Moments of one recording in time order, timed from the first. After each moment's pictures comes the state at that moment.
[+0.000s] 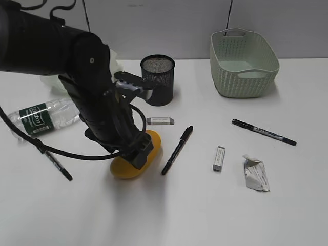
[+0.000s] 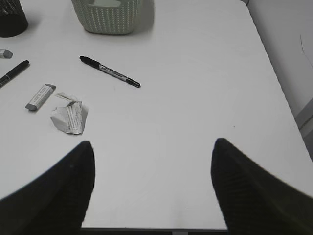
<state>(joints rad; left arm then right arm) -0.69 1.89 -1.22 -0.07 0.78 -0.02 0.06 -0.01 -0.50 -0.04 1.04 -0.02</state>
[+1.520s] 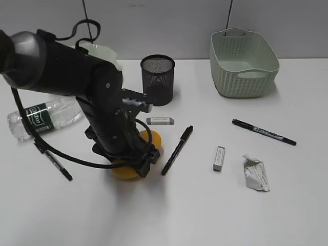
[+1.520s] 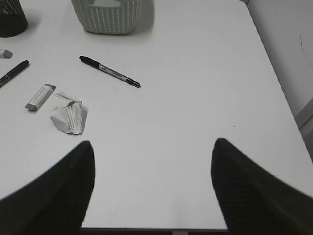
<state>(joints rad) -0.69 2.00 -1.22 -0.07 0.69 -0.15 0.06 -0.01 -0.50 -0.04 1.04 -0.02</state>
